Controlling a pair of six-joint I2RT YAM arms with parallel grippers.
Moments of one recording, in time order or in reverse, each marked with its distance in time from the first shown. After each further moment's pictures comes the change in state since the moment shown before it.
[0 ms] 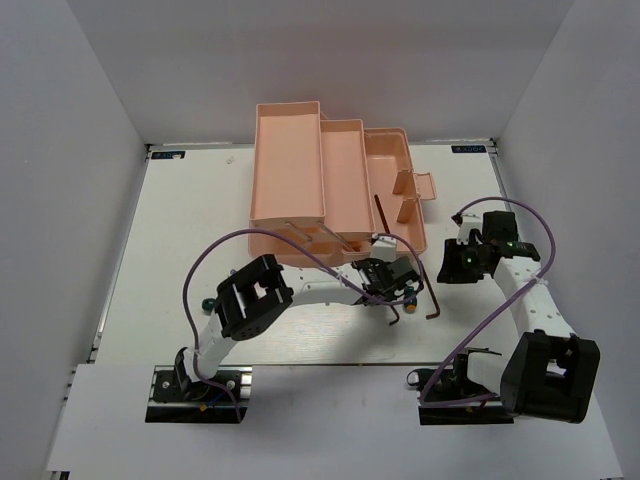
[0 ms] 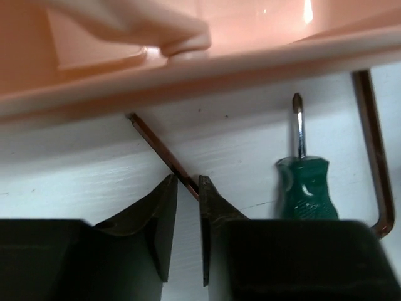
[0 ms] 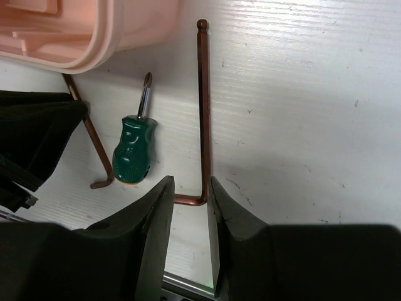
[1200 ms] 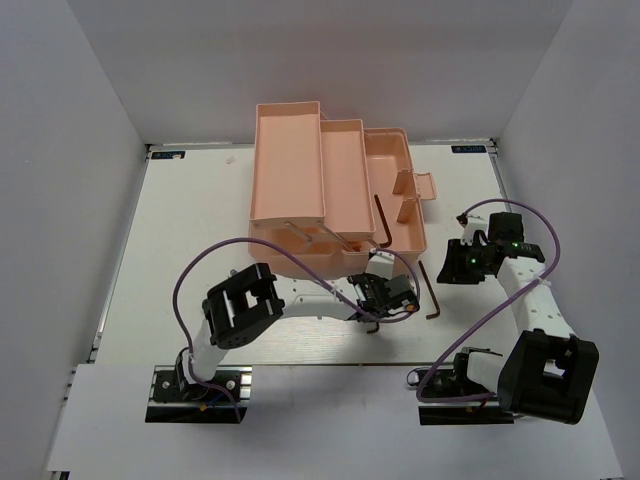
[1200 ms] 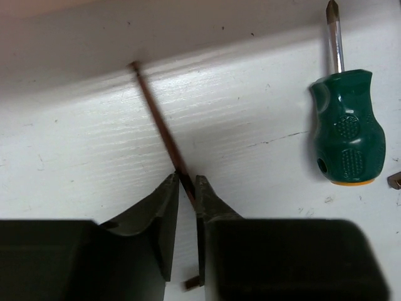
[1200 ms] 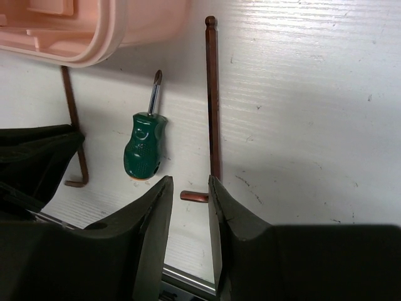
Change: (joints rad) left arm -0.073 -0.089 -0.141 -0.032 -0.023 -0.009; right arm -0.053 0.000 0.000 -0.021 -0.078 0.000
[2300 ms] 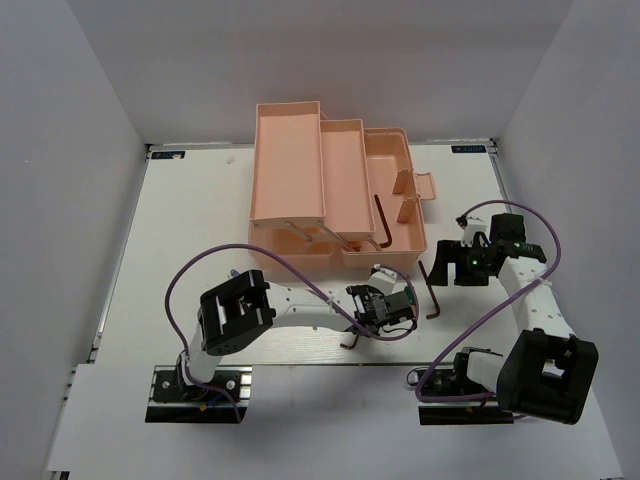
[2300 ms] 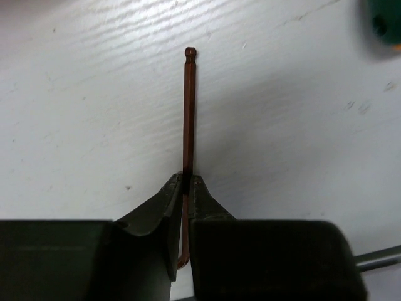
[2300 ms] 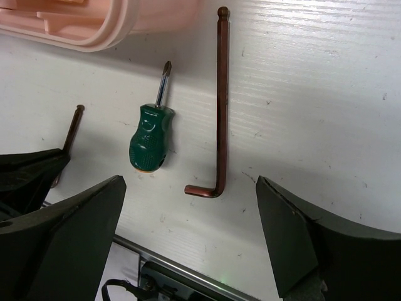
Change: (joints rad) left arm -0.065 -0.064 -0.025 -0.136 0.044 0.075; right arm -0.018 0.000 0.000 -0.029 -0.045 -0.040
